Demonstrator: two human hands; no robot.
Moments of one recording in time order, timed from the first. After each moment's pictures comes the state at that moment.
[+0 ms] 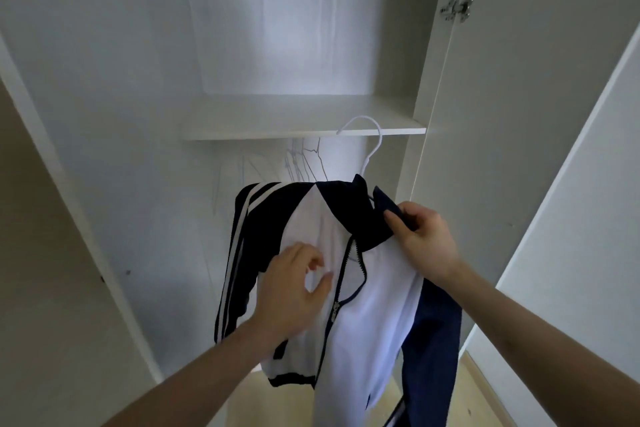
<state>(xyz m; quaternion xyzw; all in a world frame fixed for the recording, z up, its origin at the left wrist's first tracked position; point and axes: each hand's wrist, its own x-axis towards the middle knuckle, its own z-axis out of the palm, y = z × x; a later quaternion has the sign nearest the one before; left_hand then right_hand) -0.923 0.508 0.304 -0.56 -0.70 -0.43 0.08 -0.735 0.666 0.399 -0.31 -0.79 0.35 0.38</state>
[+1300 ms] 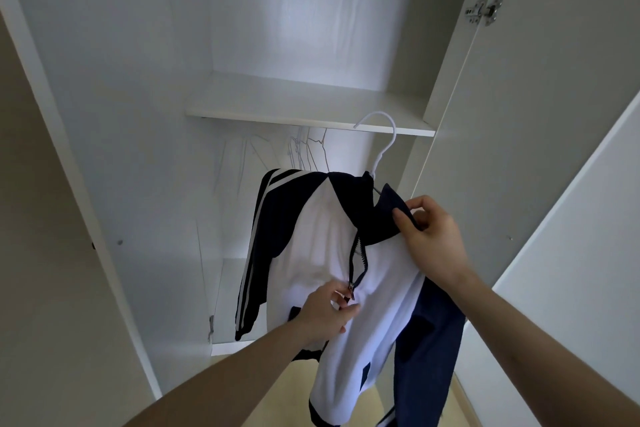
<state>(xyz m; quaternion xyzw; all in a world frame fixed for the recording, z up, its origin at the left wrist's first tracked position) -0.873 0.557 0.238 -0.40 -0.68 -0.48 -0.38 -0.731 0.671 0.404 -0.33 -0.79 0.34 0.40</state>
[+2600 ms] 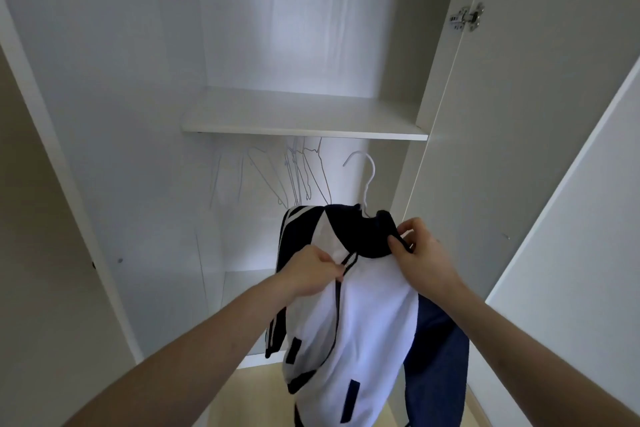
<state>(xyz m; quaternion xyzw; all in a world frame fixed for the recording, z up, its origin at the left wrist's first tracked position) -0.918 0.556 0.342 -0.42 -0.74 -0.38 -0.36 -0.726 0.677 0.377 -0.41 -0.81 0.29 0.30</state>
